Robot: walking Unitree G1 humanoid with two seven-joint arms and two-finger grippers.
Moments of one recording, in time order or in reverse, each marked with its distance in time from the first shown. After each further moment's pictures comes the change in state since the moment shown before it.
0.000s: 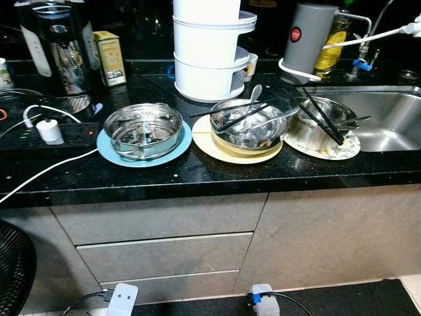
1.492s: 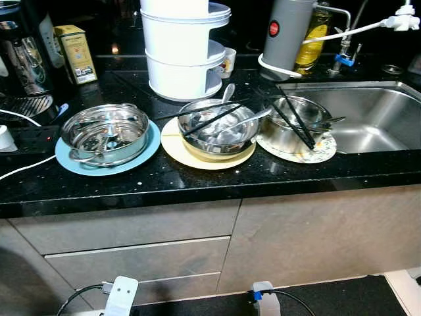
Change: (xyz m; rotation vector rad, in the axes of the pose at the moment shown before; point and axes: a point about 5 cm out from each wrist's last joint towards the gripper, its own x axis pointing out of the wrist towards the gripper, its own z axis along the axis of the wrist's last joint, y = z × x) left arm -0.008 0.009 0.010 0.042 -0.173 0.043; right arm 0.001 0.001 0.003 -0.005 -0.006 0.005
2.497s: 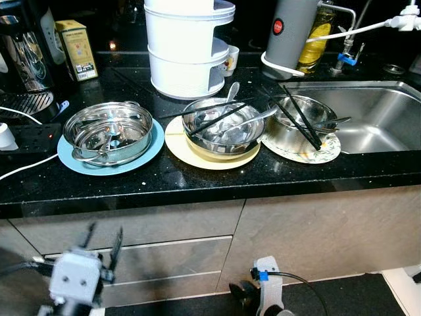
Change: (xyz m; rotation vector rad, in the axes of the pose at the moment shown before) left arm -0.120 0.039 0.177 0.093 -0.997 0.214; right arm -0.011 -0.002 0.056 -0.087 -0.347 0.153
